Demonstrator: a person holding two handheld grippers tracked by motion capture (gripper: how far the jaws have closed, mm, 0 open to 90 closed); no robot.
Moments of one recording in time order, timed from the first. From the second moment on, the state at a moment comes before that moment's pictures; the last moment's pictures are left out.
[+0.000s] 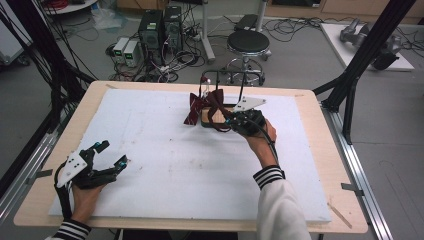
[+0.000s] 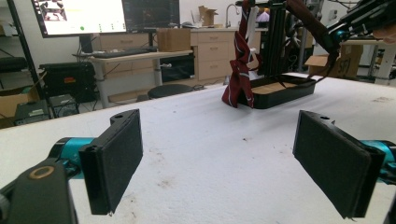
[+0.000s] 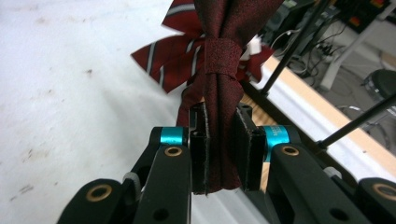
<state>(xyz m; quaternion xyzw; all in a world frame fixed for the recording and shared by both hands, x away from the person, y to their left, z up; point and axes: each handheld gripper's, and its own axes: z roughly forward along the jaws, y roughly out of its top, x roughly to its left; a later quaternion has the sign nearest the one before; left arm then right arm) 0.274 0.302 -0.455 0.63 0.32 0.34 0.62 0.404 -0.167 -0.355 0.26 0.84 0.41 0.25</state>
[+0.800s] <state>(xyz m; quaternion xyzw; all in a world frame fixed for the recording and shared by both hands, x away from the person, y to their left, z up) 0.274 0.302 -0.455 0.63 0.32 0.34 0.62 0.412 -0.183 -0.331 0.31 0.75 0.50 0.30</state>
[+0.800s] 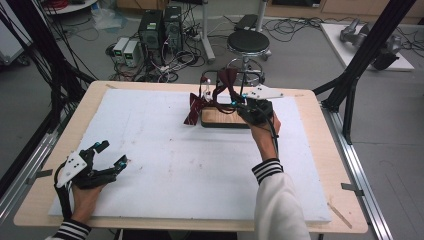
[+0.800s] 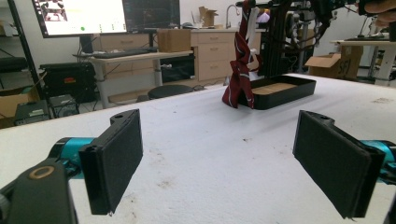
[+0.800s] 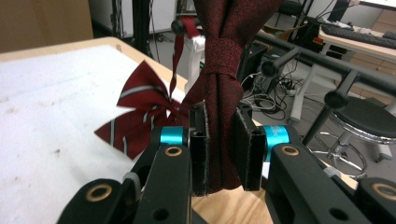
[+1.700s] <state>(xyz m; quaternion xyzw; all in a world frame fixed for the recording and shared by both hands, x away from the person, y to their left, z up) 0.274 0.303 -0.455 0.63 0.32 0.33 0.63 0.439 -0.178 -0.332 0.35 0.72 0.51 0.32</state>
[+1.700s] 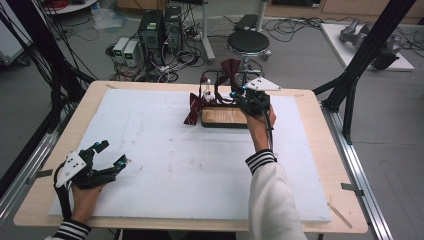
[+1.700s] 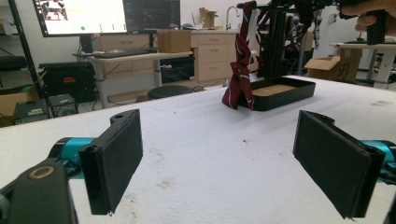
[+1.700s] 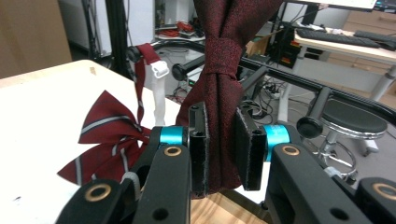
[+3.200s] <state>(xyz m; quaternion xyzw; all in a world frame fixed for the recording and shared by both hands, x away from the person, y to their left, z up) 0.275 0.304 -0.455 0.62 0.32 0.33 0.63 0.469 -0.188 -0.374 0.46 0.73 0.43 0.27</state>
